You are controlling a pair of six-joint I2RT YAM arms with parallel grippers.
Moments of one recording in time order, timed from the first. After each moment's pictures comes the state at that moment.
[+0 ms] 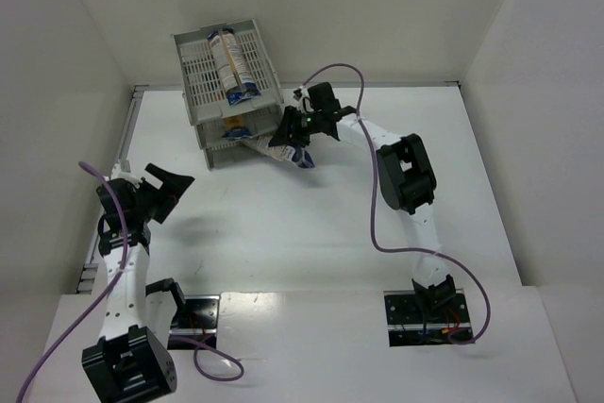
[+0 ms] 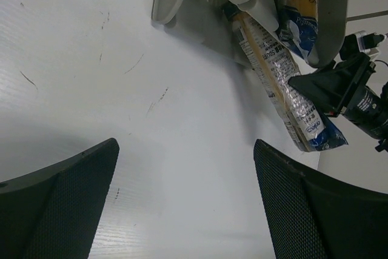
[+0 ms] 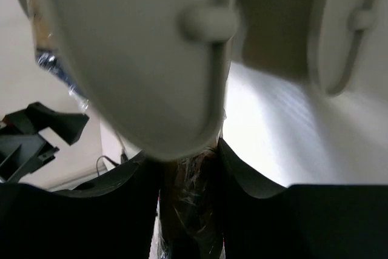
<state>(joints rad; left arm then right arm) 0.40 0.78 0.47 -0.22 0.47 -0.74 0.47 2.29 1.83 -0.25 -0.71 0.69</state>
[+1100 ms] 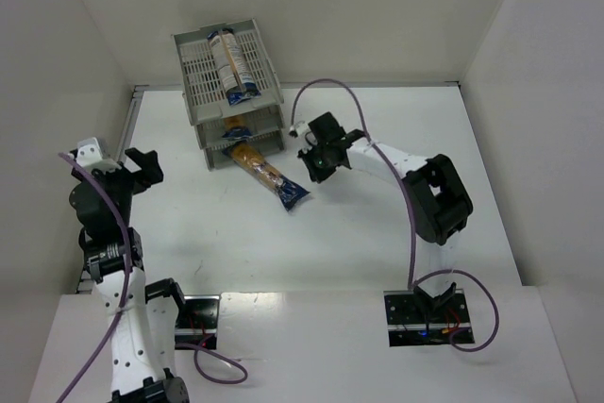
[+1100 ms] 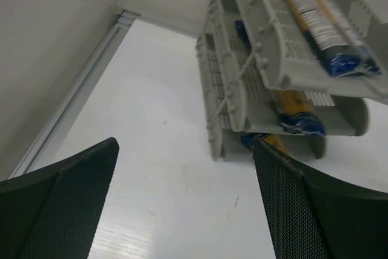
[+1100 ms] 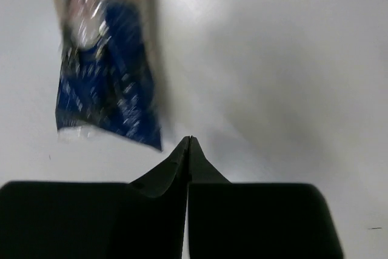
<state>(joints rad) 0.41 0.56 0.67 -0.15 0.22 -0.26 0.57 1.91 1.39 -0.46 -0.19 -0.08</state>
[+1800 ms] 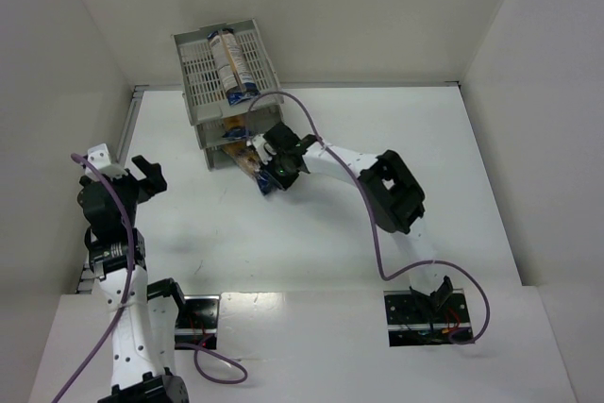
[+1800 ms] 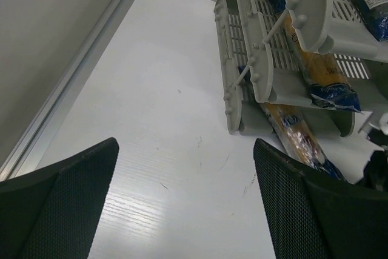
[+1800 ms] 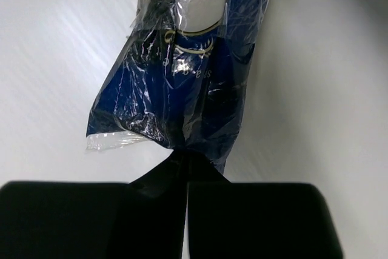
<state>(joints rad) 0.41 0.56 0.60 -0.22 0.16 -0.21 0.76 2.18 1.65 -0.52 -0.14 -0.16</state>
